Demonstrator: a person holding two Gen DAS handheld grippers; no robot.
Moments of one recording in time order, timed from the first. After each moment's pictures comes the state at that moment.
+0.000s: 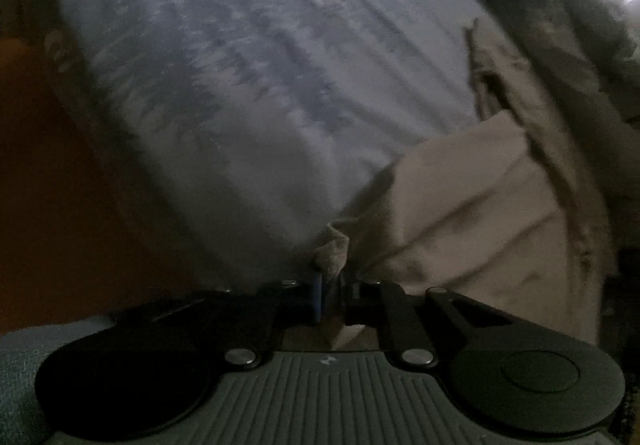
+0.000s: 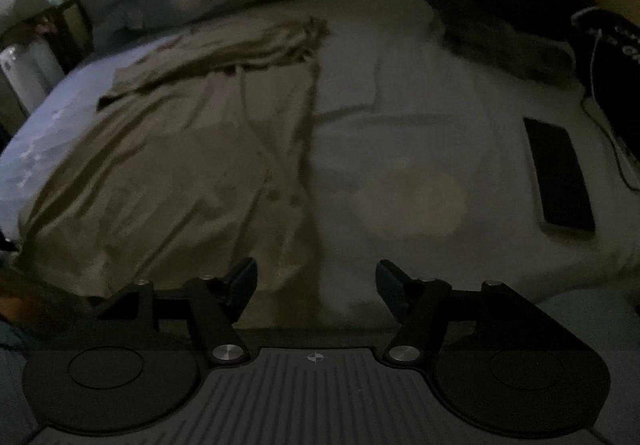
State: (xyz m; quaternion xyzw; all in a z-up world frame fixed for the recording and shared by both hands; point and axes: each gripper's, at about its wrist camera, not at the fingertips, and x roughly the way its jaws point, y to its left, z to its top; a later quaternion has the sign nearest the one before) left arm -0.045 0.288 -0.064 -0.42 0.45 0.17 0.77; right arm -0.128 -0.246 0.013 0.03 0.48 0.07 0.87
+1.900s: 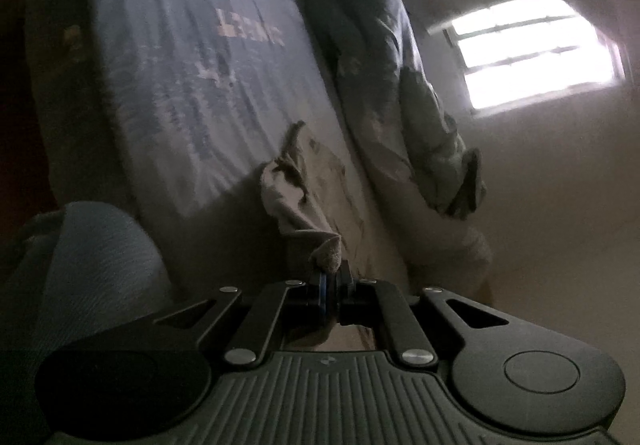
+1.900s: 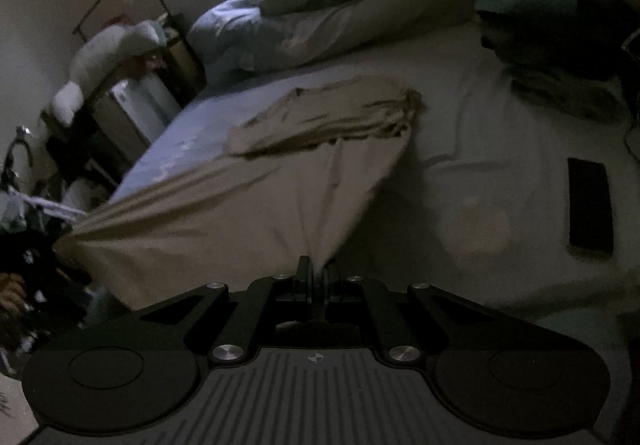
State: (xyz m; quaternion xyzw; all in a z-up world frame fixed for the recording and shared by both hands) left arm -0.180 0.287 0.033 -0.59 0.22 0.04 0.77; right arm -0.173 -0.289 0.138 0.14 0.43 0.21 0.87
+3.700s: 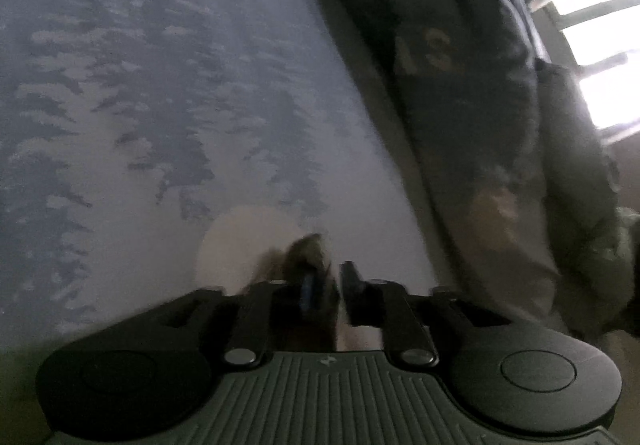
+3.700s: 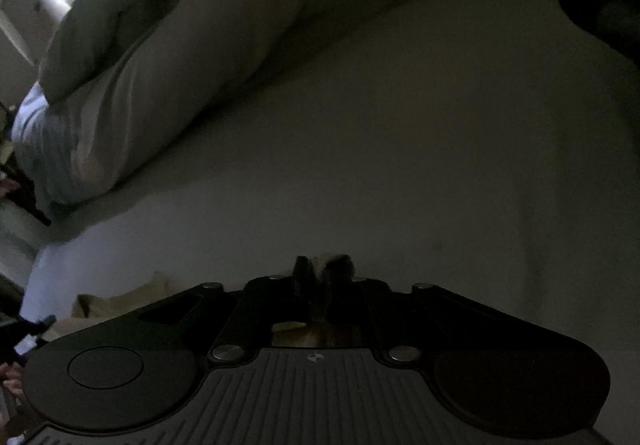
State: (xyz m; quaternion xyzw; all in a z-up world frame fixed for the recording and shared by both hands) left arm 0.369 0.373 -0.119 -0.54 0.25 0.12 0.79; right arm 0.427 -0.230 -0.085 0.20 0.43 0.08 0.88
